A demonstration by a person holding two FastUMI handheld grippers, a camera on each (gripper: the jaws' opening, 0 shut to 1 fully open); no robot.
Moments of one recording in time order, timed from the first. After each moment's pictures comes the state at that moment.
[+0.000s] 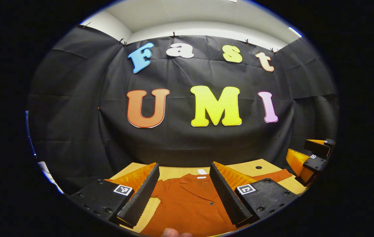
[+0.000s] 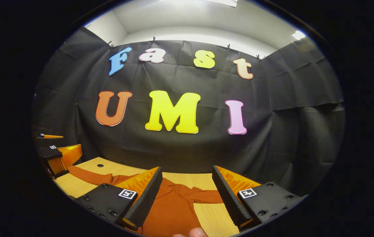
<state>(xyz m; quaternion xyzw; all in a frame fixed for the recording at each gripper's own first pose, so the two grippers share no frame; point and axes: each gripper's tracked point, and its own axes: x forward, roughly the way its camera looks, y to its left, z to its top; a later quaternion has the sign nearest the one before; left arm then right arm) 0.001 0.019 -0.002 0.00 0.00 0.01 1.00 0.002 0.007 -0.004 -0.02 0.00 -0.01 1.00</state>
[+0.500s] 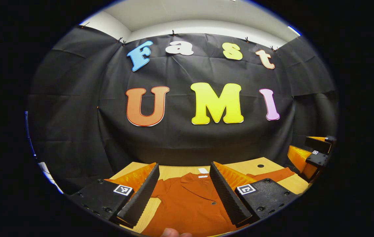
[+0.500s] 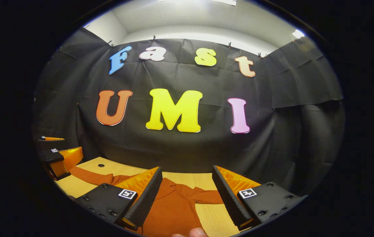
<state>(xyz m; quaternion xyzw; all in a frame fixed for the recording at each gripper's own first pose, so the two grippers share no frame) 0.015 0.019 -0.015 0.01 0.01 0.00 1.00 0.022 0.008 -0.014 -0.01 0.02 0.00 1.00</state>
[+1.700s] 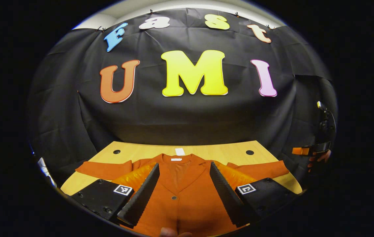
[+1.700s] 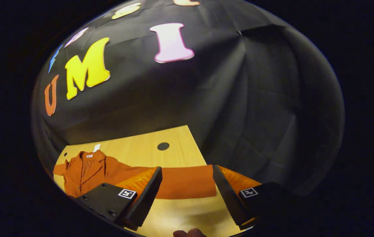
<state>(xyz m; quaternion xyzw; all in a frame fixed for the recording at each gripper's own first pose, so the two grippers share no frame) 0.083 -0.138 -0.075 0.02 0.15 0.01 0.99 0.202 -0.342 -0.218 0.13 0.28 -0.08 0.95</state>
